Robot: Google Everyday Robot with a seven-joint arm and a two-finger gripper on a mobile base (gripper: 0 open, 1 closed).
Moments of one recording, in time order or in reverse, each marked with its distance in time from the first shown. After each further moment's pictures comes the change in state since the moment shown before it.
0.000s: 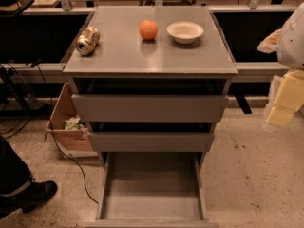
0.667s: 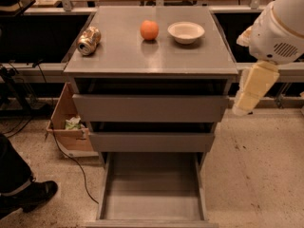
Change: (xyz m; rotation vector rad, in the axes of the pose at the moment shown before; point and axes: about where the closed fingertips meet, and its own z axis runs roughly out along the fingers) arm -0.034 -0.035 0.028 0.026 -0.061 -0.002
